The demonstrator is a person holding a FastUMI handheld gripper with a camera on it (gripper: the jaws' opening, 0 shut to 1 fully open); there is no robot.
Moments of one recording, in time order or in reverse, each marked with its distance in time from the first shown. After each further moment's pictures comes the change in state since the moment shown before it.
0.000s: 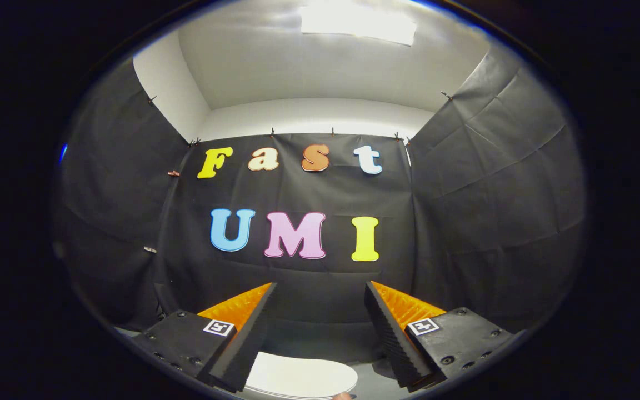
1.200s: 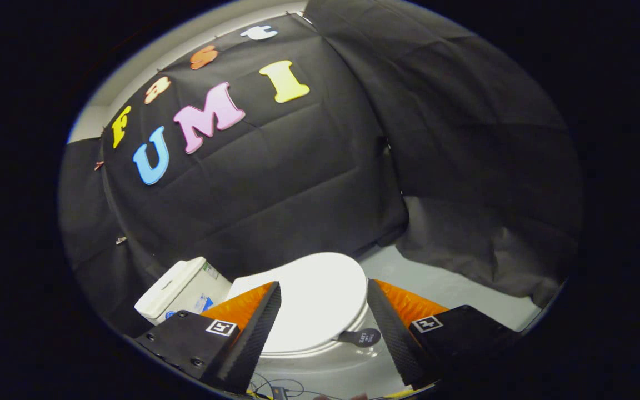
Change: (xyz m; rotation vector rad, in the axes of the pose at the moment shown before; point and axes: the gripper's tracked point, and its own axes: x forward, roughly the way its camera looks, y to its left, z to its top) arm 0.027 -0.130 -0.461 0.522 0.692 -0.176
